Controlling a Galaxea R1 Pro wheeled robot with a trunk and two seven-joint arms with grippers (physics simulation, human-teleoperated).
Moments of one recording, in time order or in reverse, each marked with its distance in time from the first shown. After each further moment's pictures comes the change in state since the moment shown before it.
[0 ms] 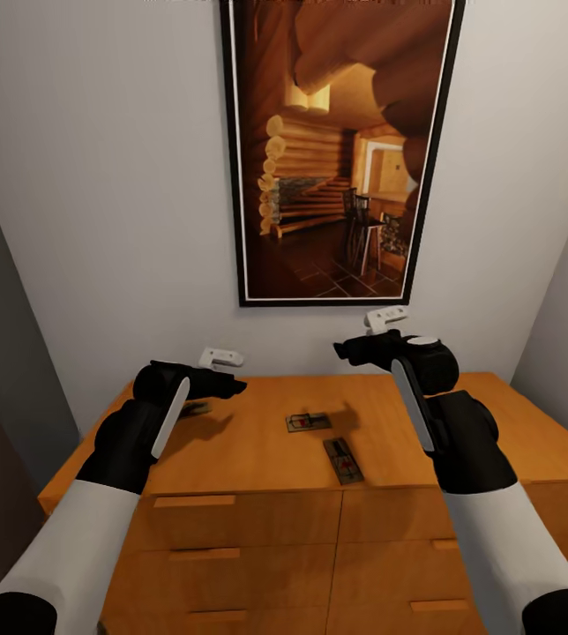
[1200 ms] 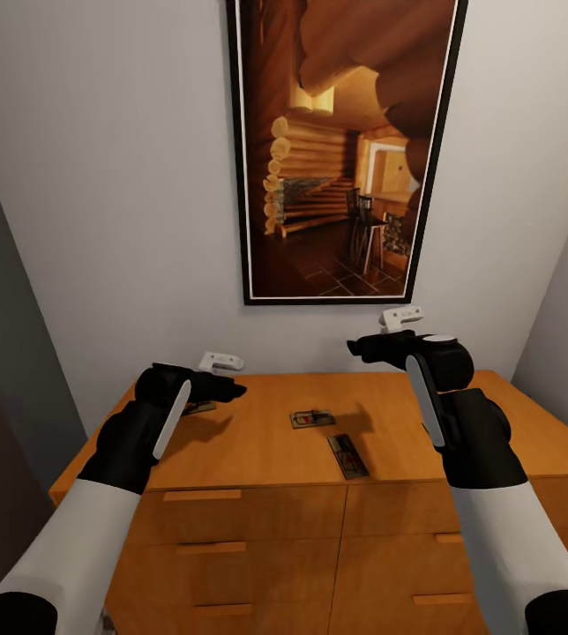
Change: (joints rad) left arm 0.000 0.000 0.000 0.032 0.001 -0.003 0.001; right arm -0.001 -0.011 -0.078 0.014 -0.004 0.000 0.006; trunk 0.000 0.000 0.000
